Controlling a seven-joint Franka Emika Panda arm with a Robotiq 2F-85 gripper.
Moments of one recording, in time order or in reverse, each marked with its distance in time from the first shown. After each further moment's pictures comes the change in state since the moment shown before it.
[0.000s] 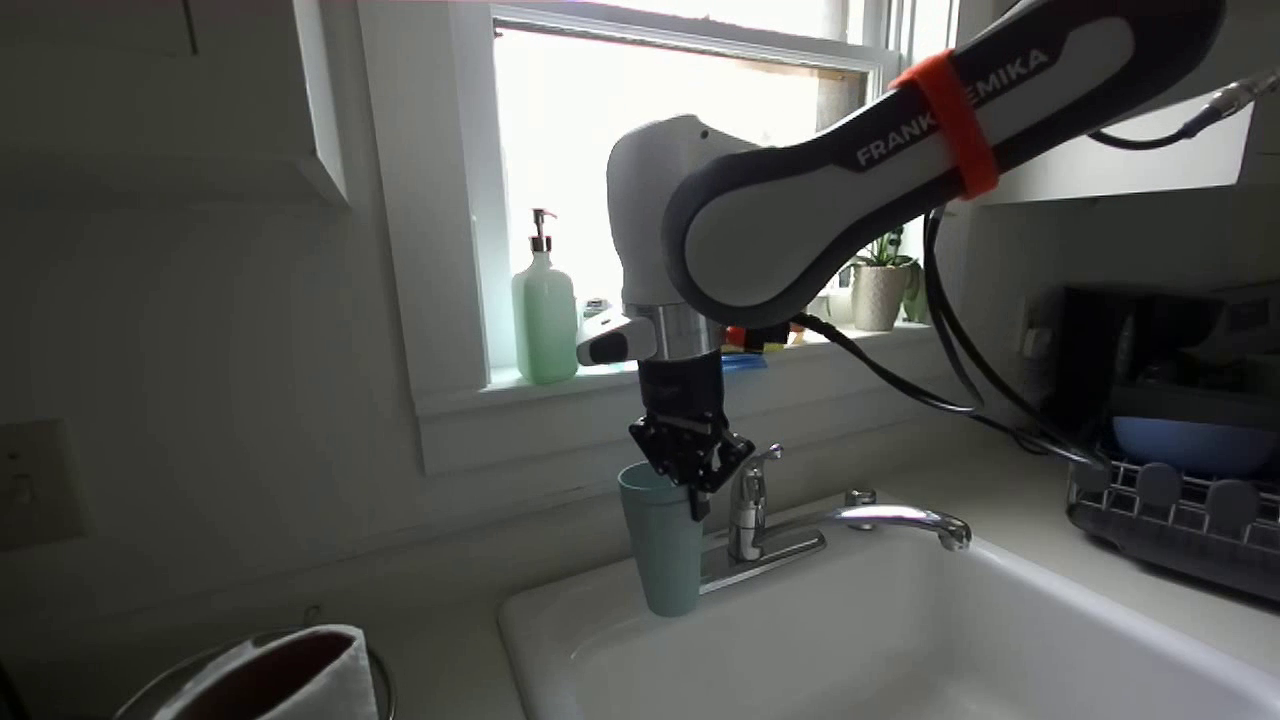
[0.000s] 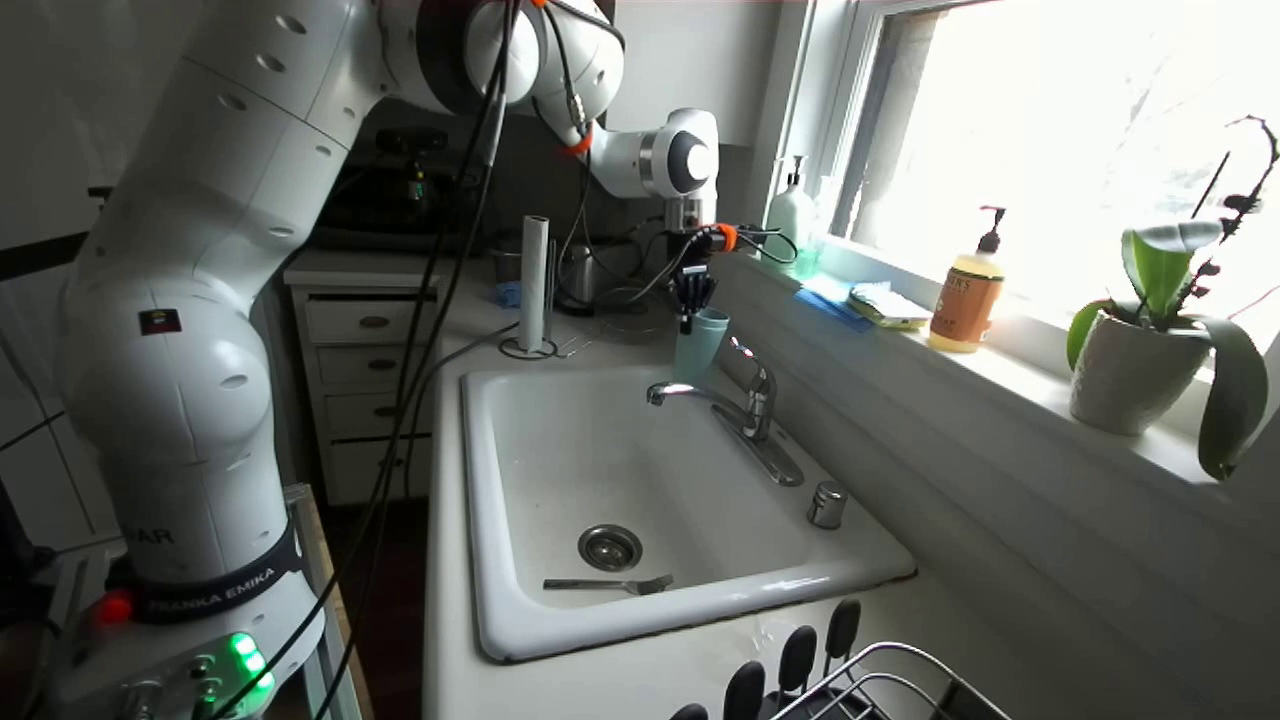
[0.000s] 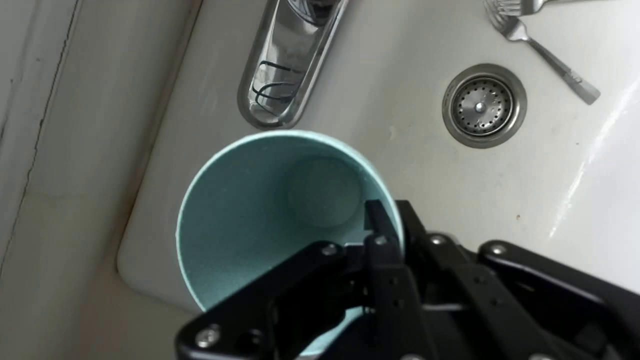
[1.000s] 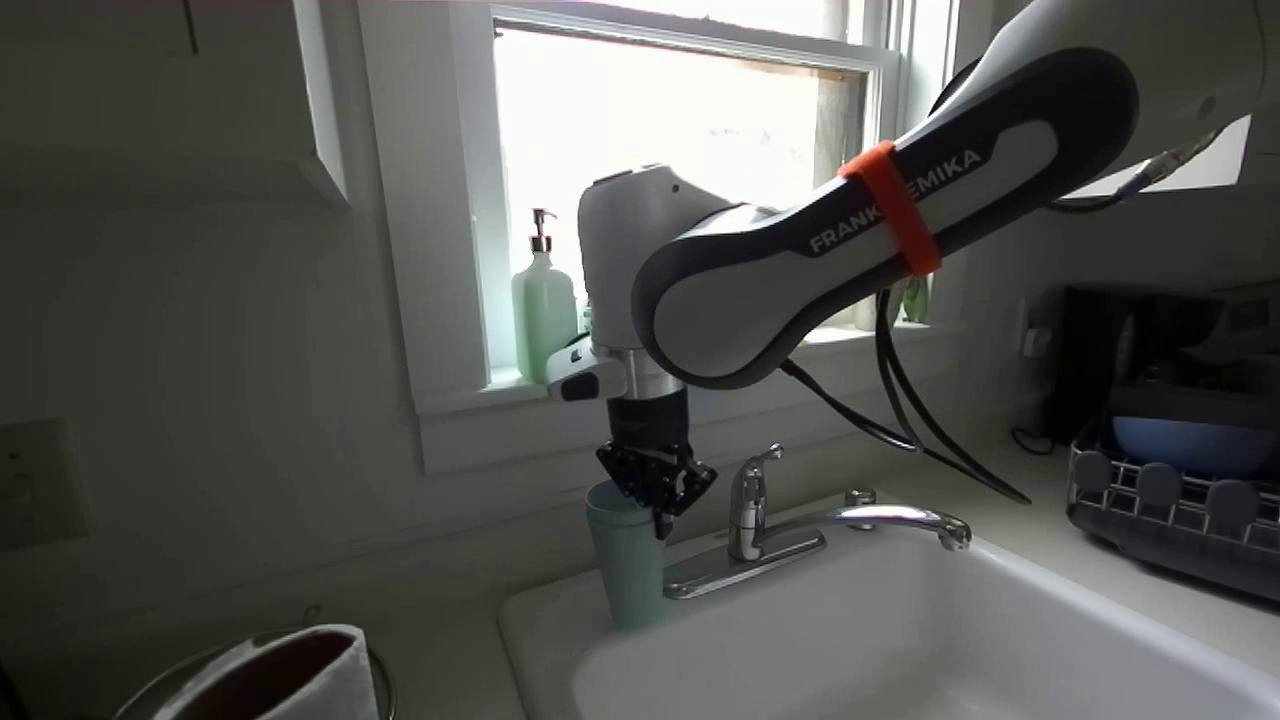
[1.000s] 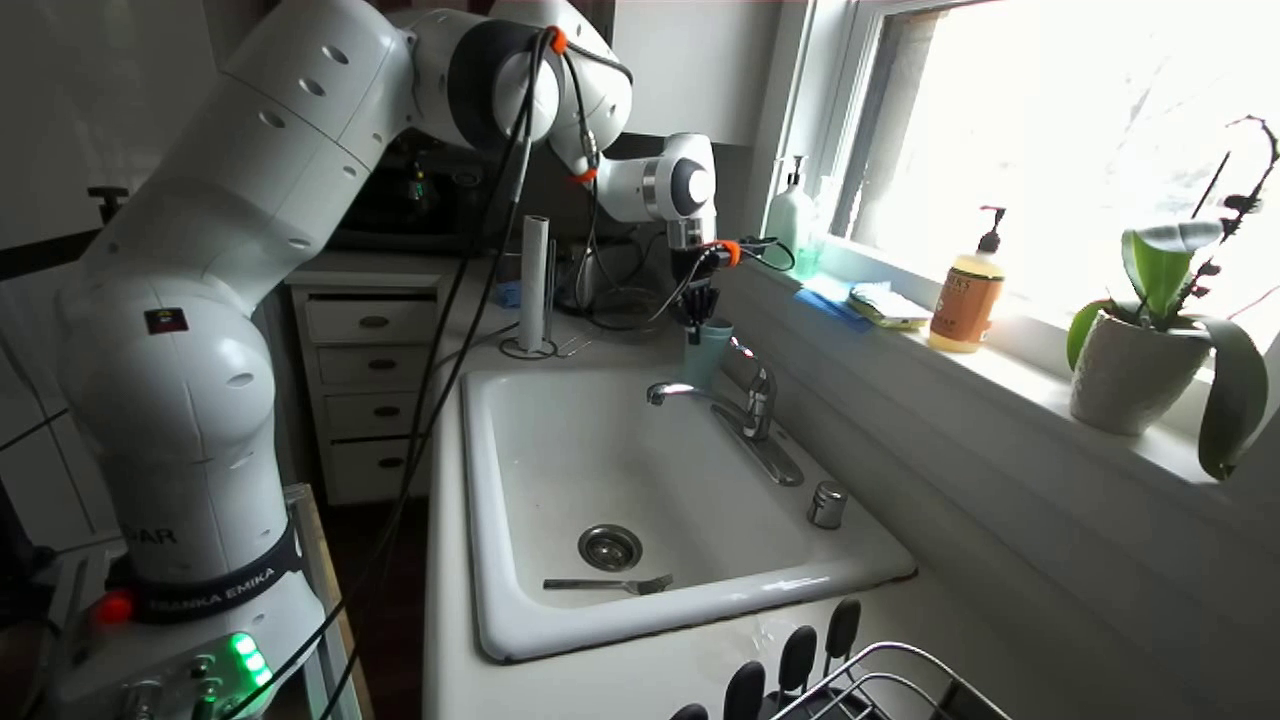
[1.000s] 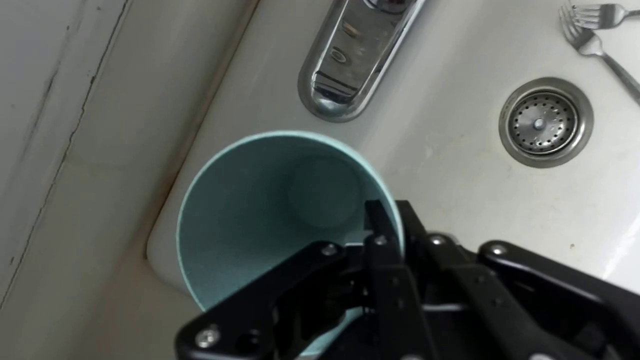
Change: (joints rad) arm 0.030 0.112 -0.014 0.087 -0.062 0.085 -0.035
